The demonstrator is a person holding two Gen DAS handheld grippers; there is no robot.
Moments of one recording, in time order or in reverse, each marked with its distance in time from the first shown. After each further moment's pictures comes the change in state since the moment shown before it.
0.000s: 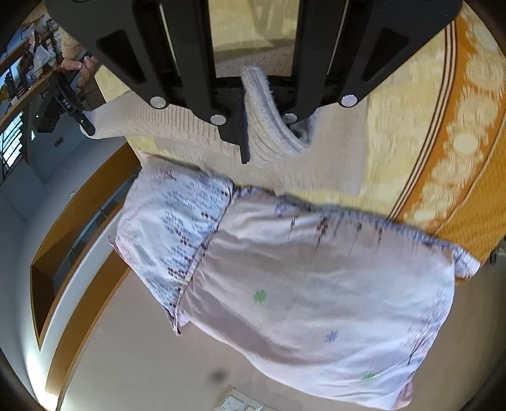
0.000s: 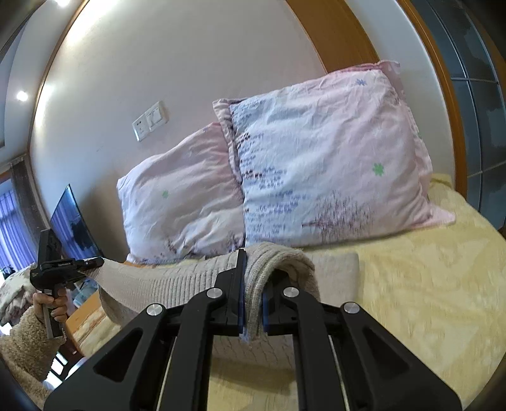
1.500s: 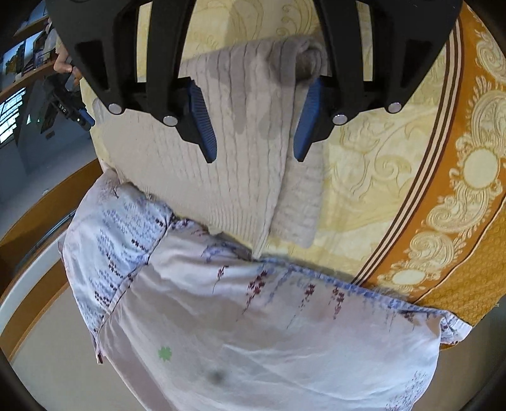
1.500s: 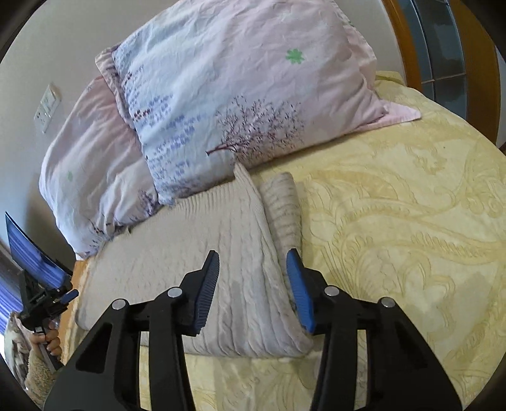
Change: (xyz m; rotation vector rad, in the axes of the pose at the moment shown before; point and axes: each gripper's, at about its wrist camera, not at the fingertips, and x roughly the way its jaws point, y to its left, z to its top) left arm 0.074 0.086 -0.024 -0.134 0.200 0.101; right arm 0.071 -0.087 -0.043 0.276 0.318 -0.244
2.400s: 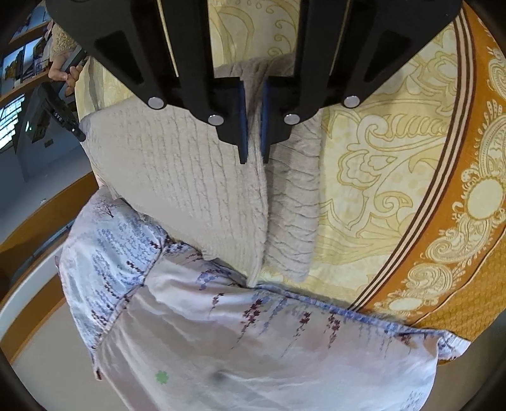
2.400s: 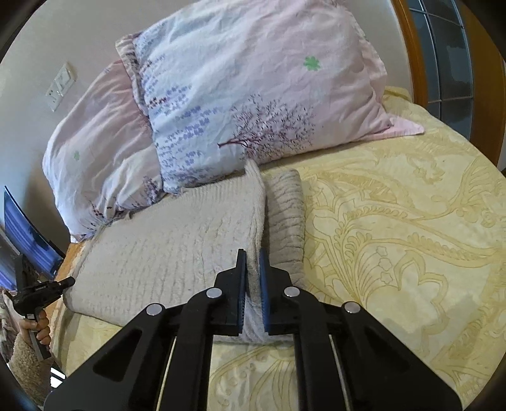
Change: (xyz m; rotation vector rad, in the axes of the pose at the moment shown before) left arm 0.004 0.004 -0.021 0.018 0.048 0.004; right arm -0.013 0.012 -0.015 -0.092 -0.034 -0.014
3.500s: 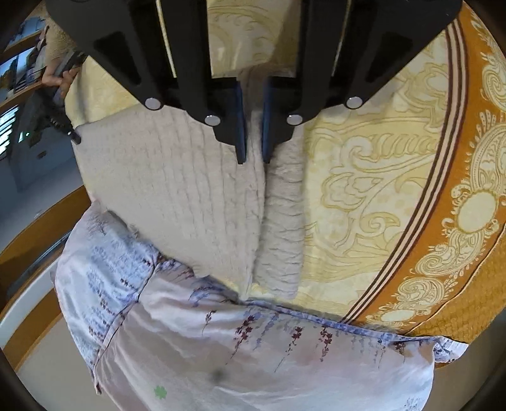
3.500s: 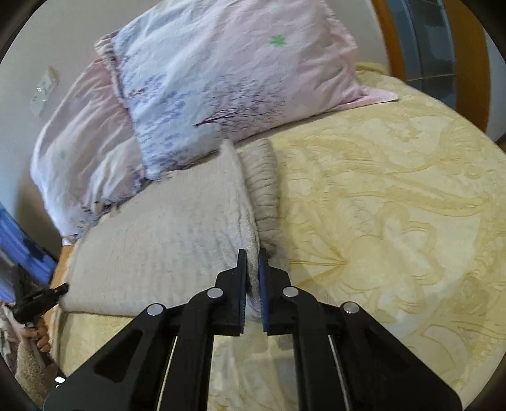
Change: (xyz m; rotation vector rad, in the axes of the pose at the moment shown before) left arm 0.001 0.007 -0.013 0.029 0.045 0.036; right arm 0.000 -0.019 -0.027 0.089 0.059 -0.077
